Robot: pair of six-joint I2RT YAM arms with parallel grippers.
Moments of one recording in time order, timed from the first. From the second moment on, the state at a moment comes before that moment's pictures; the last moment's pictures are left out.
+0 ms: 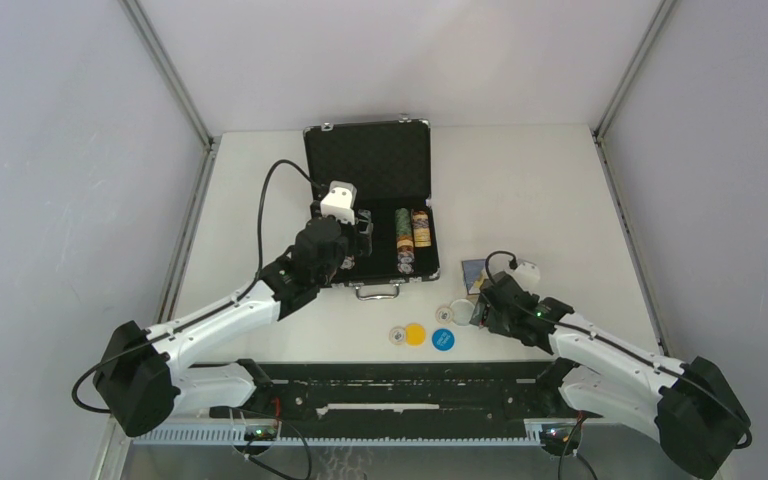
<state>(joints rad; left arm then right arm) -0.77 1.17 0.76 0.12 -0.44 -0.20 0.69 0.94 0.40 -0.56 0.32 0.93</state>
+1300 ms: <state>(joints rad) -0.77 1.19 0.76 0.11 -0.43 -0.20 0.80 0.98 0.41 -0.56 0.38 0.96</state>
